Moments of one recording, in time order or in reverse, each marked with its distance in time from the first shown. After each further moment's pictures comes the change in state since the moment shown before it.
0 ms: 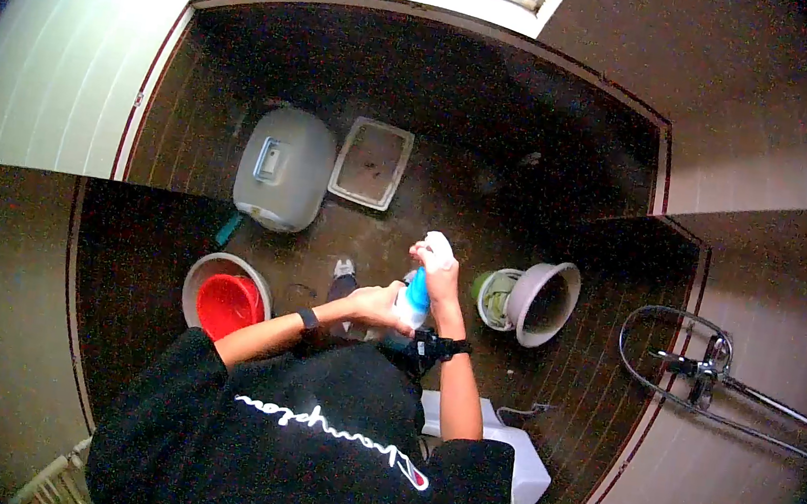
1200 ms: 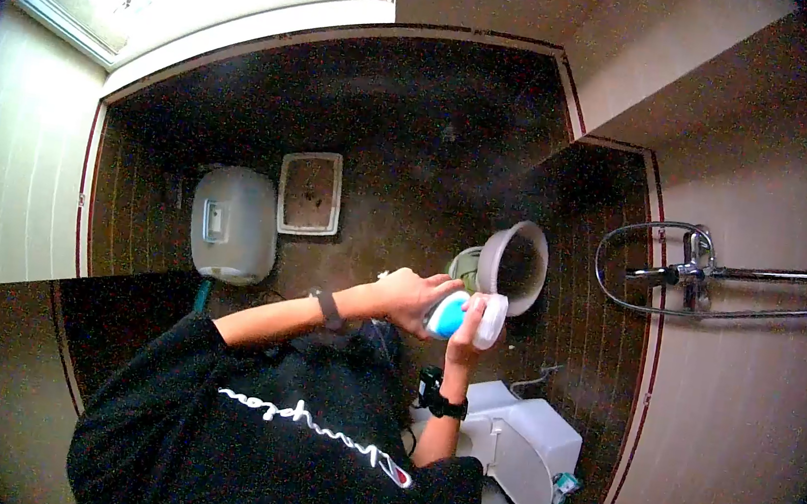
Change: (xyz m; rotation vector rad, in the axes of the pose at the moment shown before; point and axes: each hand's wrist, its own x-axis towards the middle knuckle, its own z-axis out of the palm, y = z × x) left_hand 0.058 0.125 0.014 0.622 0.036 0.863; right_hand -0.114 -0.027 -0.108 -0.036 0.674 -0.562
